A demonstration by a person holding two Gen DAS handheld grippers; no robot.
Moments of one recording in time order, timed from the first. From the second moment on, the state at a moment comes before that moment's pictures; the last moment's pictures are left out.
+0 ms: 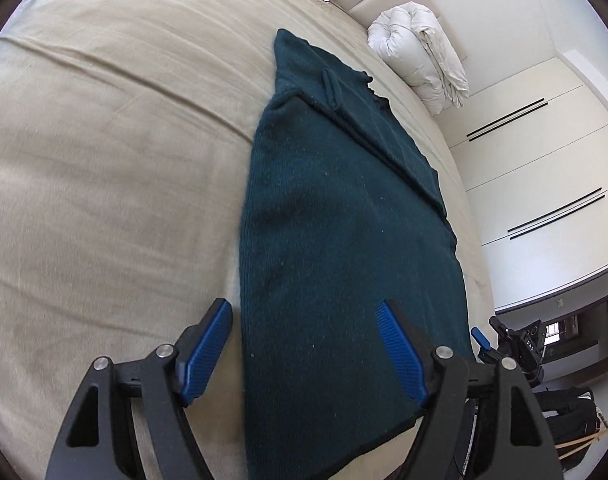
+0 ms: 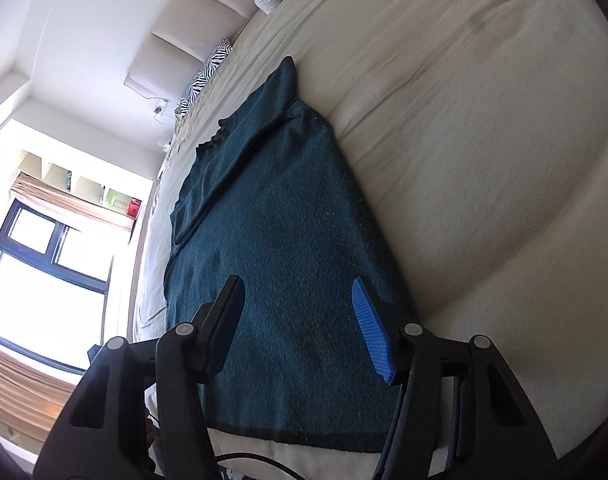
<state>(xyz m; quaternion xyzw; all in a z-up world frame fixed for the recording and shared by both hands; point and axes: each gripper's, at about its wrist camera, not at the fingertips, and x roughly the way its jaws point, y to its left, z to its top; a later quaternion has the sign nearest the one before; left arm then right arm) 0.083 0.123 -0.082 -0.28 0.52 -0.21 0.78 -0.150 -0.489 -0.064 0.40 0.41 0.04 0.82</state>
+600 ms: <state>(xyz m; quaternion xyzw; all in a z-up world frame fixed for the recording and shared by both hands) 0.040 0.111 -0.084 -0.26 0.56 -0.24 0.75 -0.189 -0.509 -0.074 0.39 0.45 0.01 0.80</state>
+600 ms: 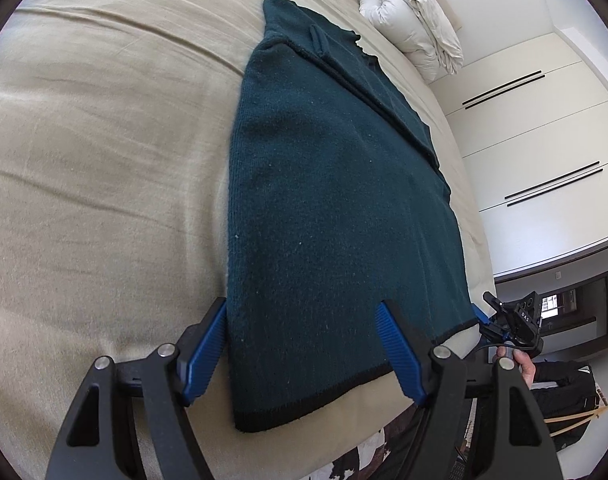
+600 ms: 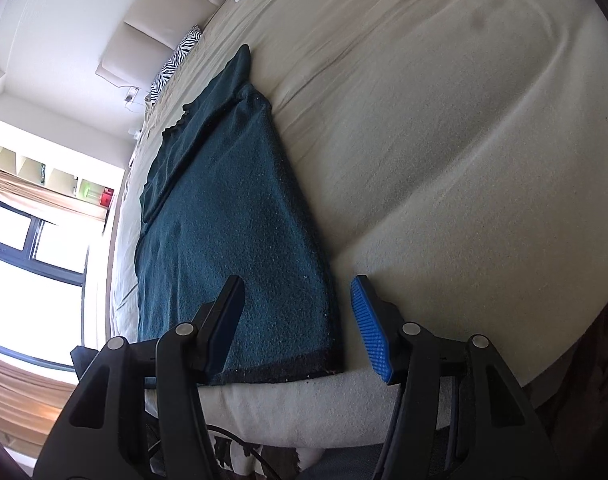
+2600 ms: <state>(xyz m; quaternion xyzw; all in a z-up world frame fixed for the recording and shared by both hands) 0.050 0.132 -0.048 -0.40 0.48 -0.31 0.72 -0.165 -0.479 -0.024 0.39 0.43 0.12 0.81</state>
